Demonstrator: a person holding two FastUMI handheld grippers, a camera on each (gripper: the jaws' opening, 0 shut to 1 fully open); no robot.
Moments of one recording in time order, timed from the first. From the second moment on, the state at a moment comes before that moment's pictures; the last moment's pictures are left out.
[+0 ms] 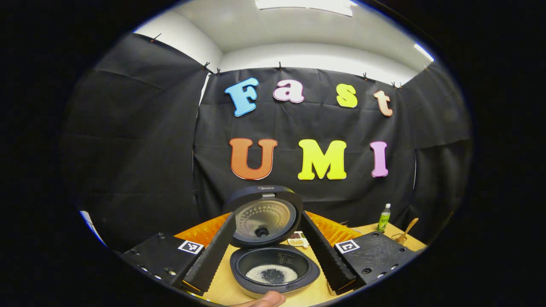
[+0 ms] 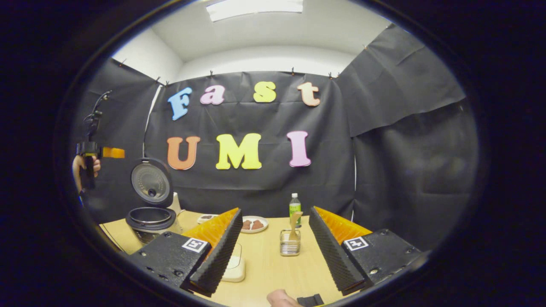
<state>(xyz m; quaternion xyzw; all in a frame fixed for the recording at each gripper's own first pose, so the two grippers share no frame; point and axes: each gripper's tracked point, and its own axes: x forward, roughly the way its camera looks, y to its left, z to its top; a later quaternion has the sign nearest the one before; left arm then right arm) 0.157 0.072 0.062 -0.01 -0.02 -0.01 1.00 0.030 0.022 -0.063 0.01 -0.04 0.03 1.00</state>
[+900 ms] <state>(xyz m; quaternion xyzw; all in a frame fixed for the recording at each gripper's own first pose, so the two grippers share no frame) 0.360 0.088 0.068 0.01 0.01 0.05 1.00 0.072 -0.005 -0.125 0.04 -0.01 0.06 1.00</state>
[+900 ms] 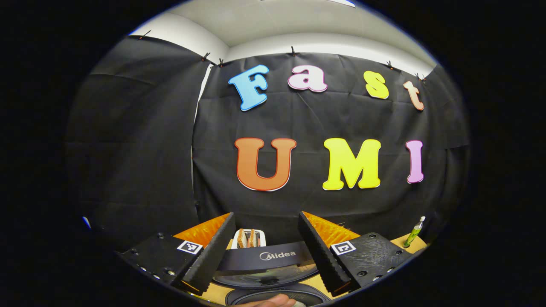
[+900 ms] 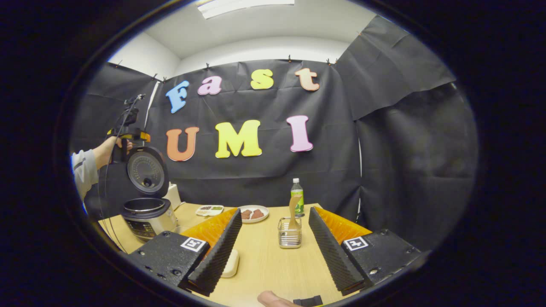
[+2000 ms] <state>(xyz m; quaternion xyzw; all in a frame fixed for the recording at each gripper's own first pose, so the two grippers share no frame) 0.294 0.063 0.018 -0.02 0.05 0.03 1.00 0.022 0.013 -0.112 0.05 -0.03 0.08 0.99</state>
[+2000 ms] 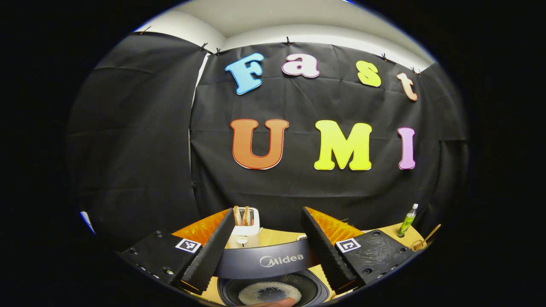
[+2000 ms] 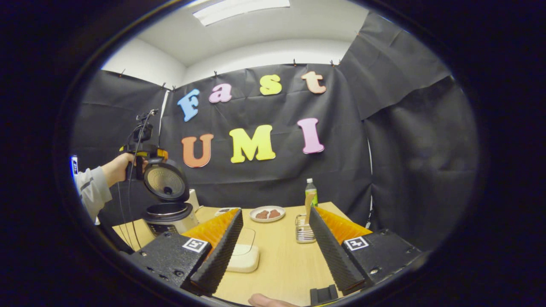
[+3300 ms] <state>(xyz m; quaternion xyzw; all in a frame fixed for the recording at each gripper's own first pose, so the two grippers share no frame) 0.191 0.024 -0.155 0.01 0.23 0.01 0.97 -0.020 0.032 -0.086 0.01 -0.05 0.08 1.00</state>
